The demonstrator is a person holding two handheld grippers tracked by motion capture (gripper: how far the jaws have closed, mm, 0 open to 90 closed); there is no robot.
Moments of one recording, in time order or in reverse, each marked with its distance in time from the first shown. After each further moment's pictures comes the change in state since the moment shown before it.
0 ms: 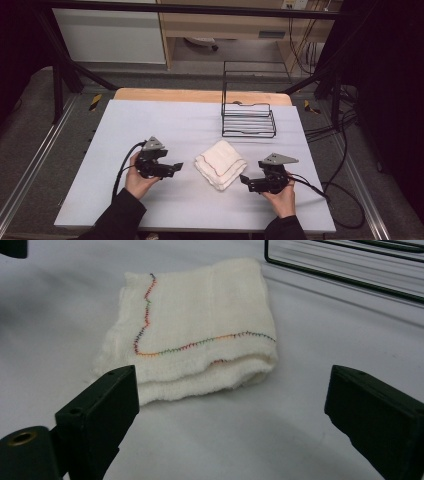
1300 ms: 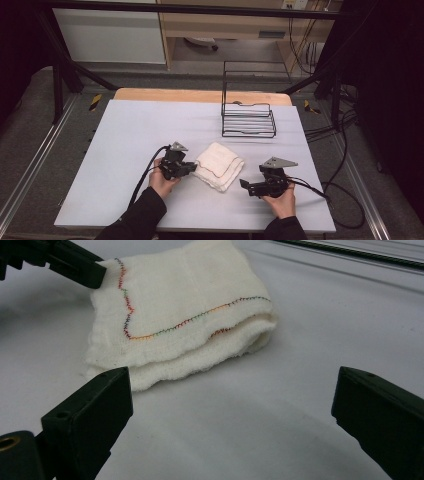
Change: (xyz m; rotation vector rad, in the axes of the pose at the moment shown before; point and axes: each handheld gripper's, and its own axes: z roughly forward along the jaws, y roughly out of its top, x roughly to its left) left arm -0.027 -0.006 0.042 0.119 -0.050 -0.068; right arm 0.000 -0.011 0.005 0.019 0.016 0.023
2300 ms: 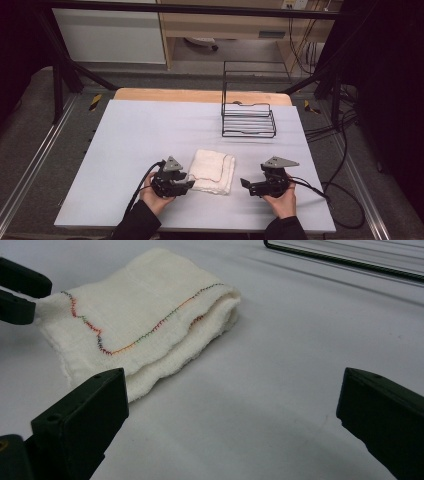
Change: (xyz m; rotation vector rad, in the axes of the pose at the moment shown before) left arm -0.027 -0.029 -0.031 -0.034 0.037 0.093; right arm -0.002 0.001 -0.003 -0.012 -0.010 -0.014
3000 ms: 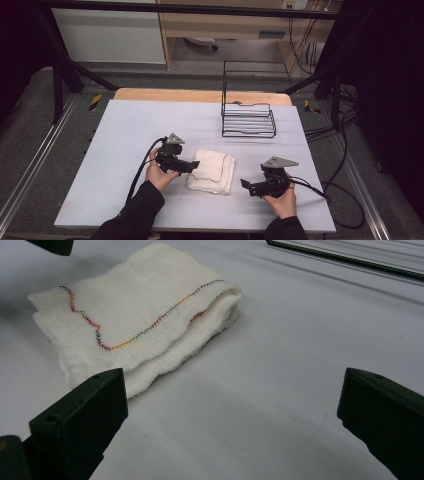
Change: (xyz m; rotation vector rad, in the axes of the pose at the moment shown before) left arm 0.046 0.052 0.027 -0.027 0.025 -0.049; right arm -0.001 0.000 0.001 0.012 0.000 -0.016
